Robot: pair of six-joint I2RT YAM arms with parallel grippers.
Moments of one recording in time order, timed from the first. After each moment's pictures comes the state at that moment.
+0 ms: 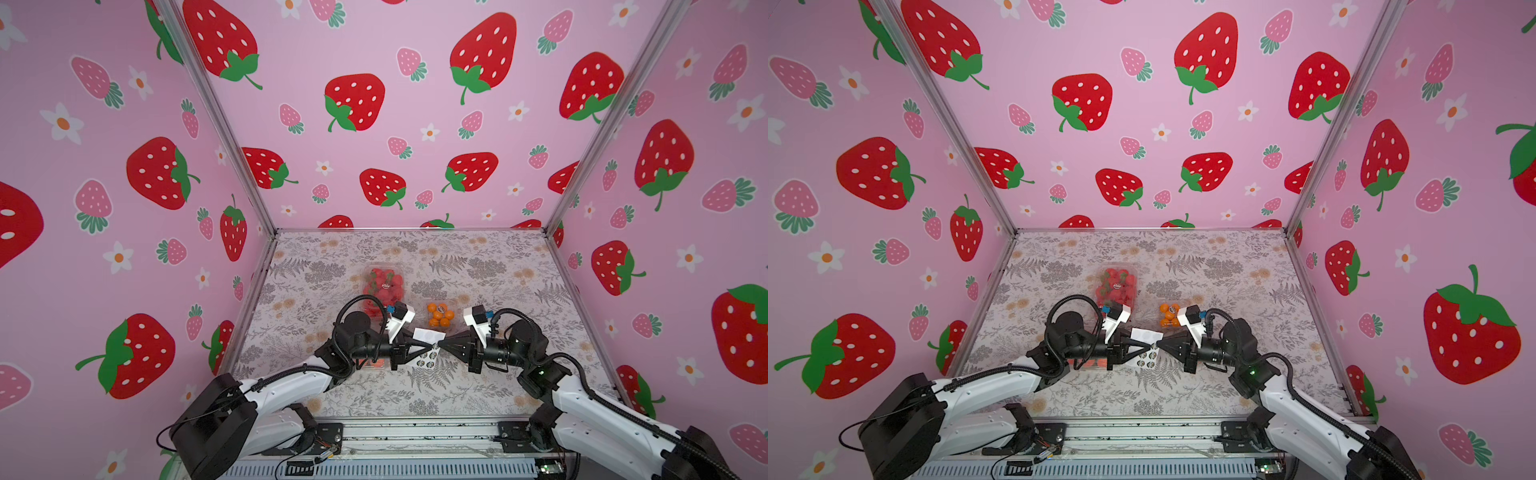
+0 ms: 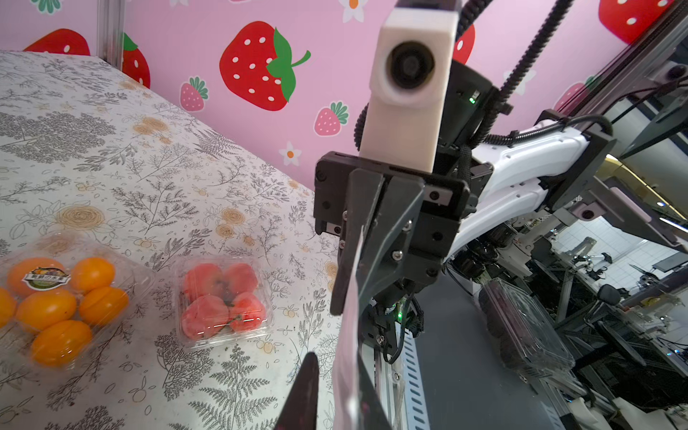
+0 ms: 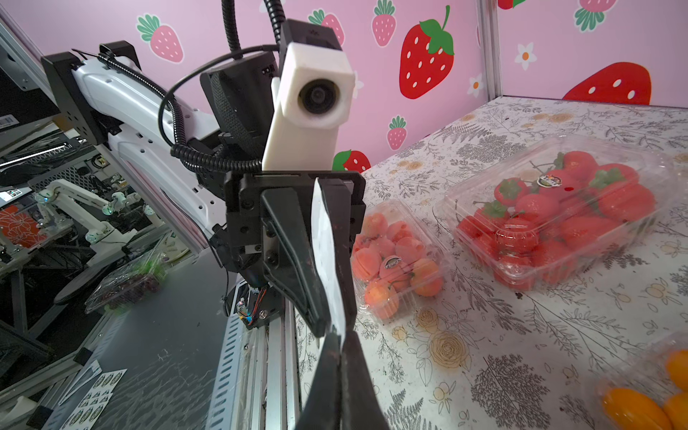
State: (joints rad) left arm -0.74 1.20 0.45 0.60 0.76 -0.37; right arm 0.72 0.85 0.31 0.43 -0.77 0.30
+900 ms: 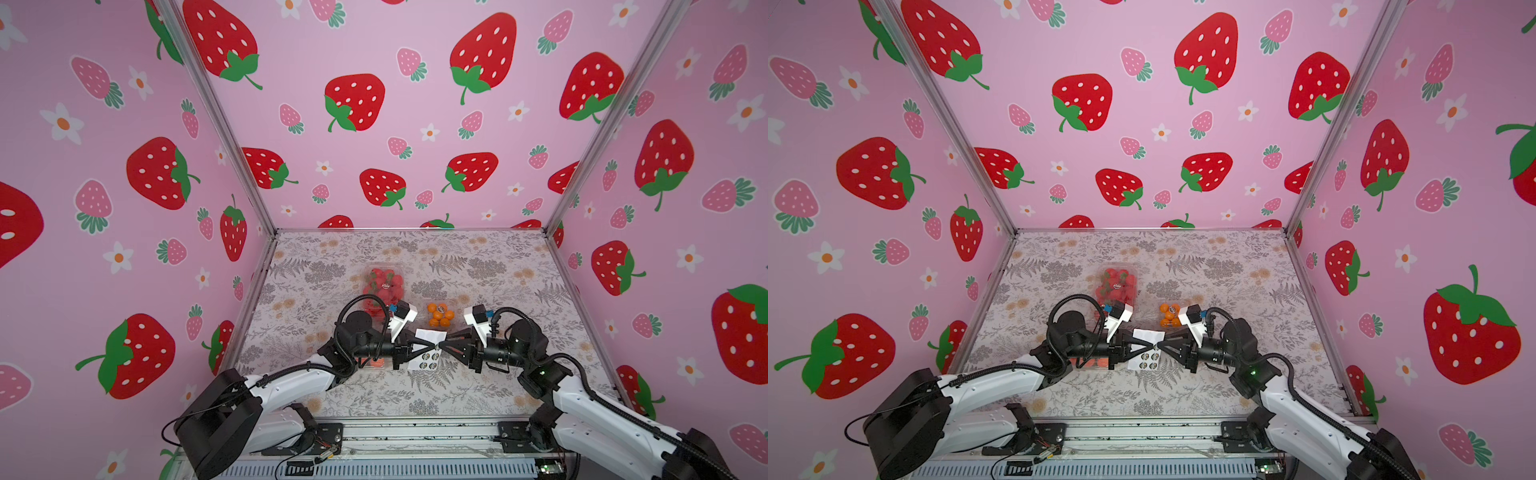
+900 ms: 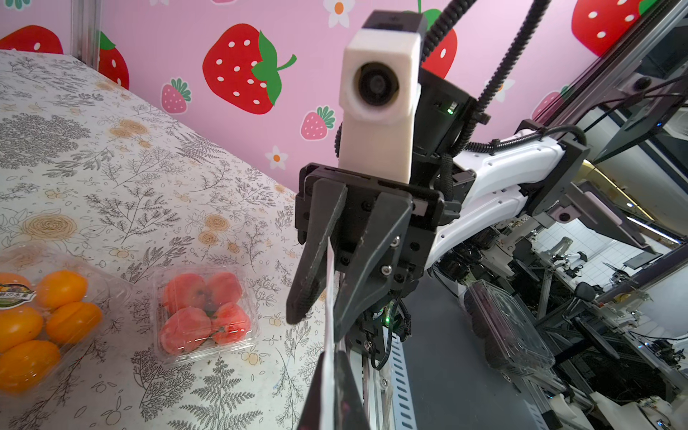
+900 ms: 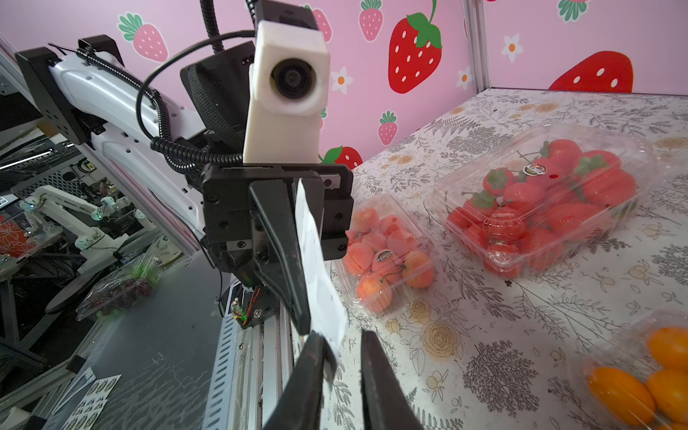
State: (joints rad) left arm -0.76 1.23 0.46 0.66 0.79 -0.42; right arm 0.71 0.84 0.31 0.41 -0.76 0.30
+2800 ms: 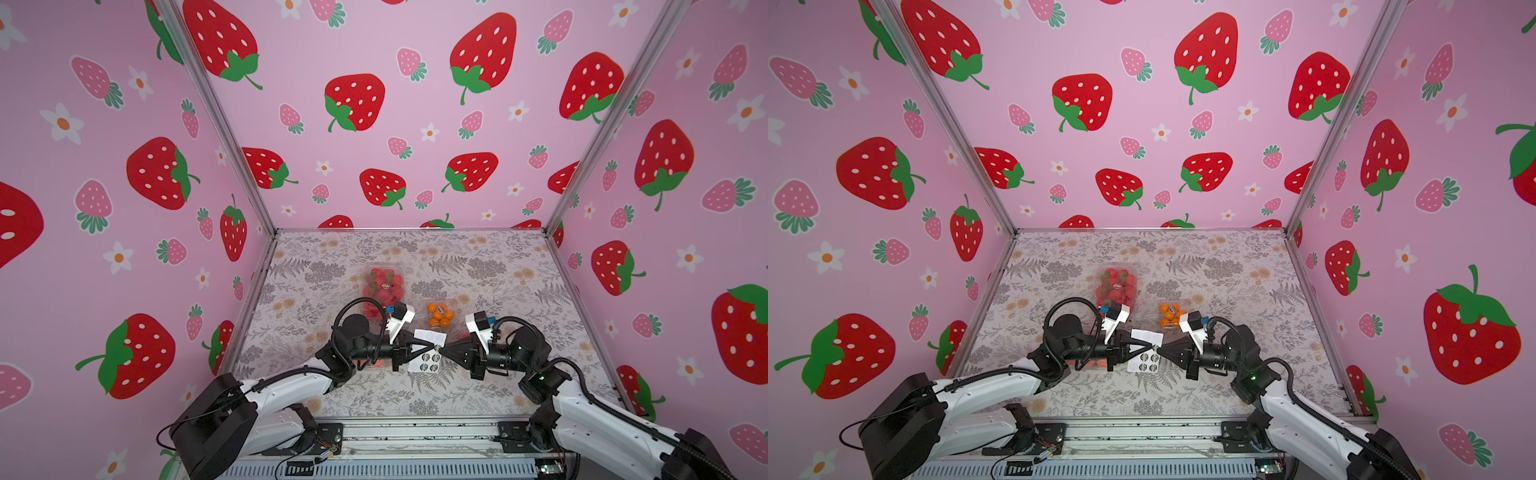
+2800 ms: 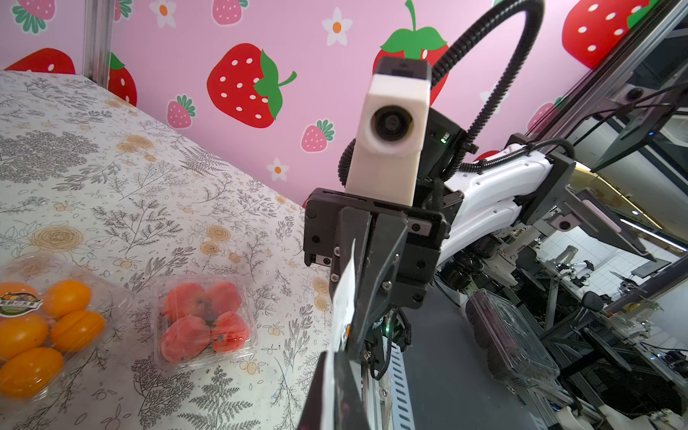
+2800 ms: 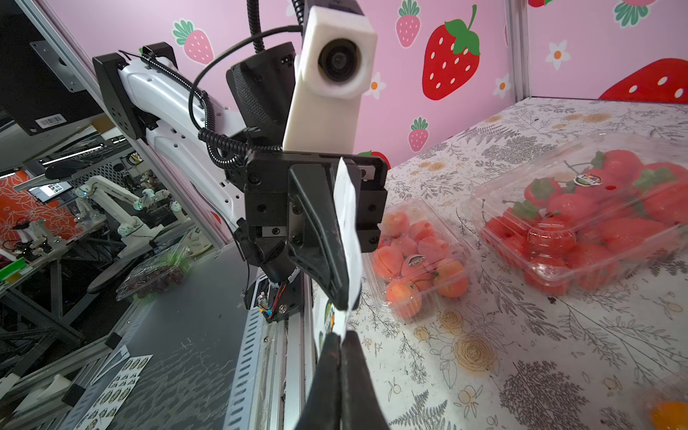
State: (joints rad) left arm -0.76 1.19 0.43 0.69 0.75 -0.43; right arm 0.73 0.82 0.25 0.52 -0.82 0.34
